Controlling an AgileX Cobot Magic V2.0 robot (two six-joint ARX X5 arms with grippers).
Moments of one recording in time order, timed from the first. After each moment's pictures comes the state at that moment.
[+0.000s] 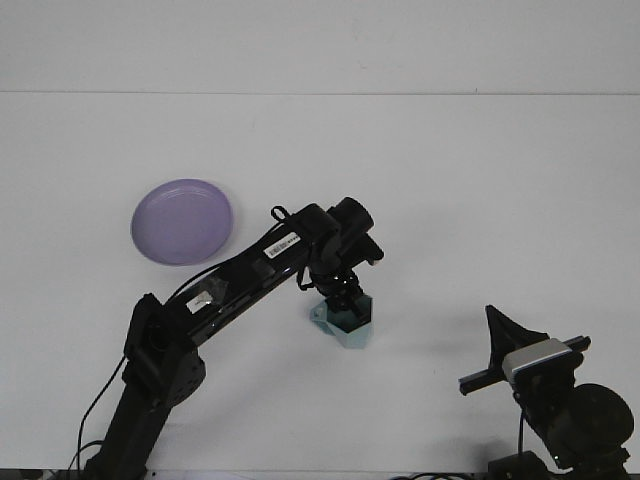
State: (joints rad) left arm -0.78 2.19 2.05 -1.13 0.28 0.25; right arm 0.22 0.28 0.62 -0.51 -0.08 -0.08
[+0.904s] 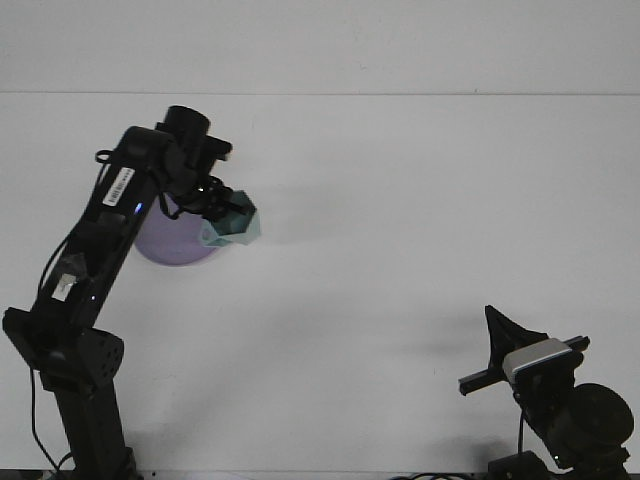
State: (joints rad) left arm -0.23 2.00 2.15 -1.25 0.17 0.16; right arm 0.22 0.28 0.62 -0.51 -0.09 -0.07
